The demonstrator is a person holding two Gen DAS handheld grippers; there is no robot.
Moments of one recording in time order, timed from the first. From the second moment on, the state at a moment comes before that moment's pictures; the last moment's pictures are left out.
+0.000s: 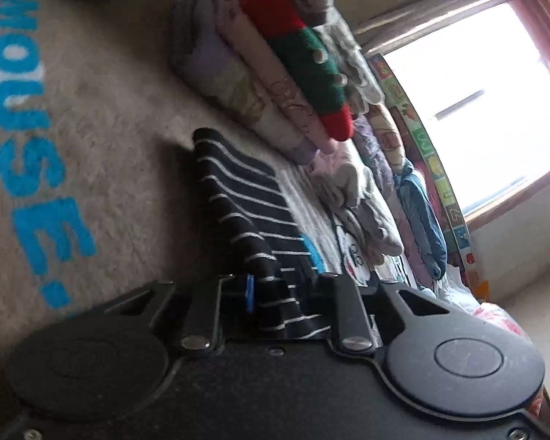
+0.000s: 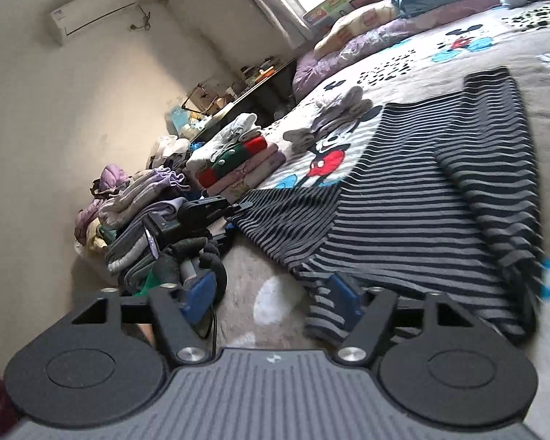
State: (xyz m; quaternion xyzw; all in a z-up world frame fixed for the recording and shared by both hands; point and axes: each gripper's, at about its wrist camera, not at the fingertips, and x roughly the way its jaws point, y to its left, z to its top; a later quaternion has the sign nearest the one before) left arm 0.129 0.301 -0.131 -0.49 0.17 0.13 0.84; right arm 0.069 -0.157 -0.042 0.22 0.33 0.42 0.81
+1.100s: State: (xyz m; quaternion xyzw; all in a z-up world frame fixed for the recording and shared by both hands) left arm 0.145 0.119 -0.071 -0.07 0.20 -0.24 0.95; right arm 0.141 -0.149 -0.124 0.52 0.35 0.25 0.74
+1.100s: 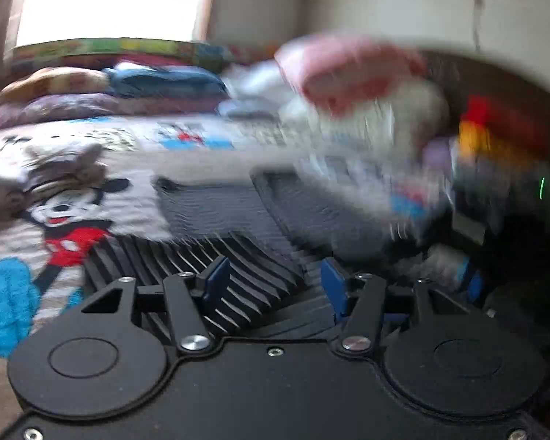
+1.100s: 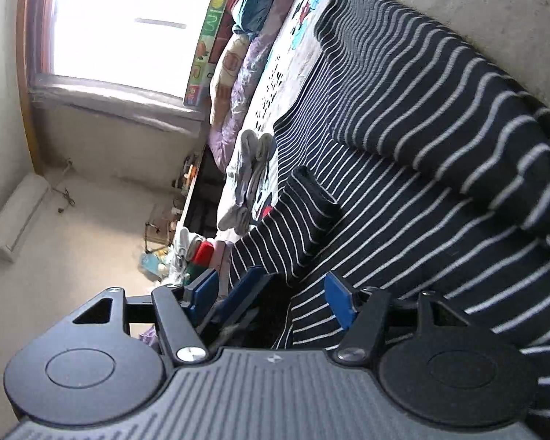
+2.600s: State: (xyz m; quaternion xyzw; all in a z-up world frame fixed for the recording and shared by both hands) left arm 0.124 0.220 -0.083 -0.37 0.15 -0.10 0.91; right arm 0.226 -0.110 -0.067 0.49 0.30 0.16 0.80
